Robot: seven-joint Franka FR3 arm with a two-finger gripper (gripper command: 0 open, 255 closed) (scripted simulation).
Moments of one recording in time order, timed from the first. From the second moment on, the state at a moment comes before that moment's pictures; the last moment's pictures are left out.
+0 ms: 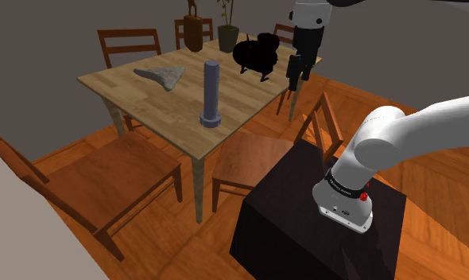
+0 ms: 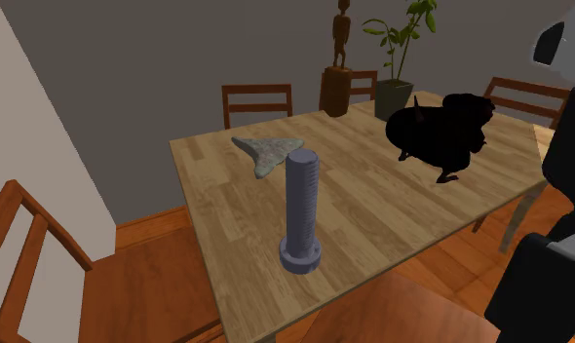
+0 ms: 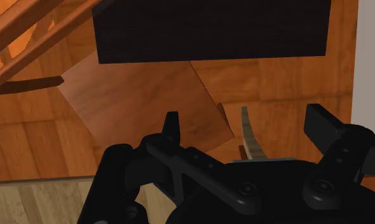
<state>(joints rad) 0.02 -0.79 0.07 -2.45 0.02 1.51 0.04</state>
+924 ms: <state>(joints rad) 0.01 -0.31 0.06 -2.14 0.02 1.70 0.02</state>
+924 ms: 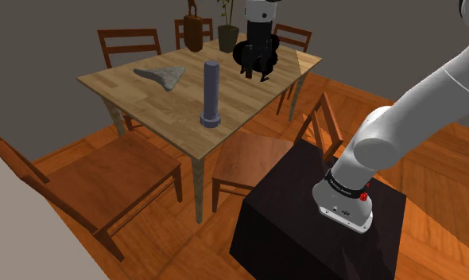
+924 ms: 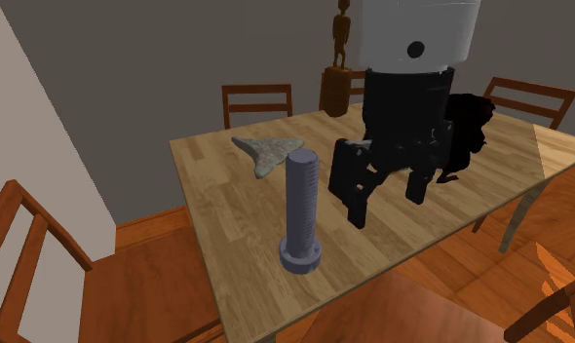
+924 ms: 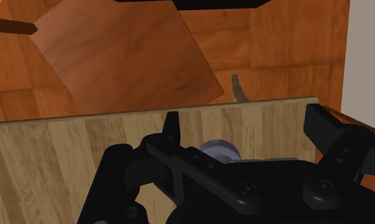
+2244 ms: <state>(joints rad) 0.01 0.38 0.06 -1.39 0.03 1.68 -0.01</state>
